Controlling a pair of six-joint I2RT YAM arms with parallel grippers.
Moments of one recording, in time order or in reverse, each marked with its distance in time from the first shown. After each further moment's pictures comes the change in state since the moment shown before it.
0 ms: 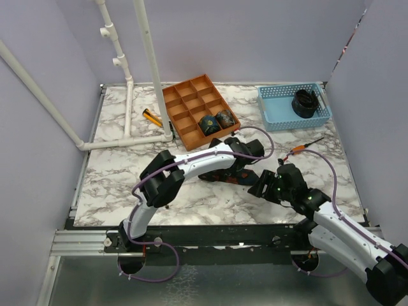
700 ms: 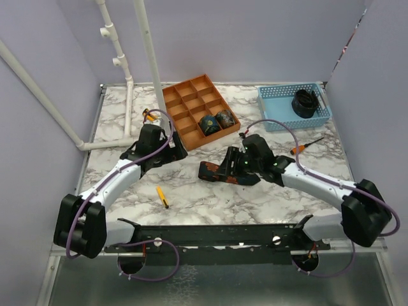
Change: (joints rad) left arm 0.682 -0.887 -0.940 0.805 0.717 0.057; right arm 0.163 0.542 0.409 0.205 -0.094 -0.026
